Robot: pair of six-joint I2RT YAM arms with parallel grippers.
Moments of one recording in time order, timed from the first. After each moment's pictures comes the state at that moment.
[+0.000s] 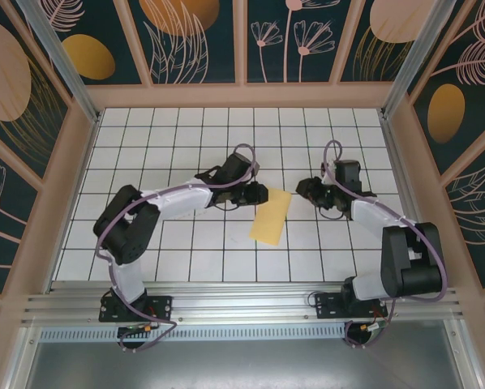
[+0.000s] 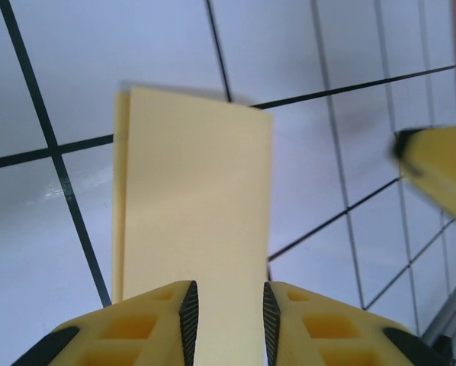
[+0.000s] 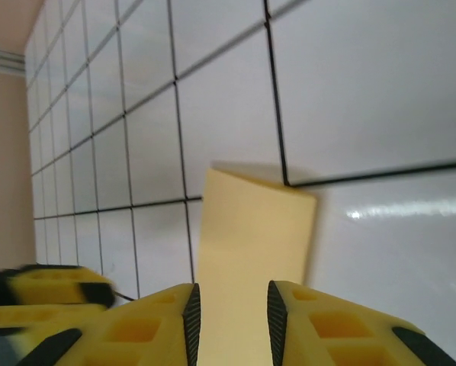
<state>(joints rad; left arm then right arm) -0.75 1.84 1.21 -0.20 0.32 -0.74 0.13 1.40 0.64 -0.07 -0.58 0.63</state>
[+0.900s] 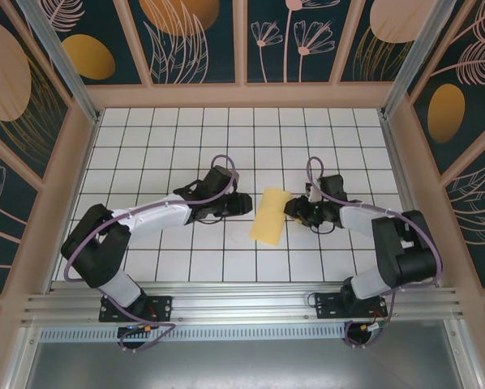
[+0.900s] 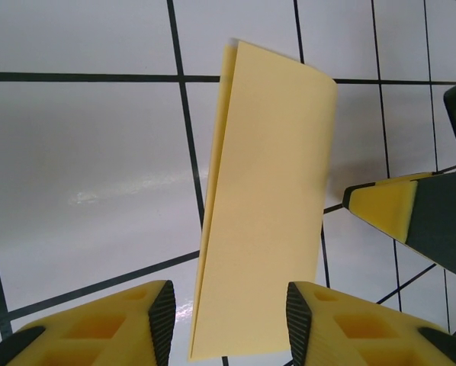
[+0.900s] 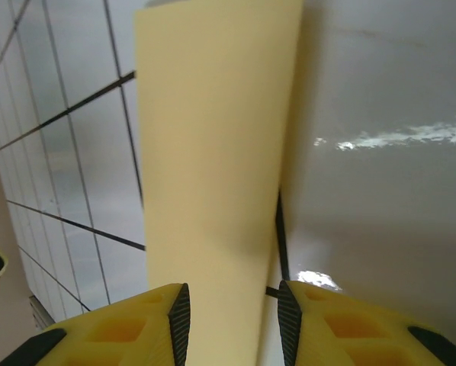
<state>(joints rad) -0.75 1.62 0.95 -0.18 0.20 -0.80 0.25 1.51 0.57 -0.06 -0.61 0.65</state>
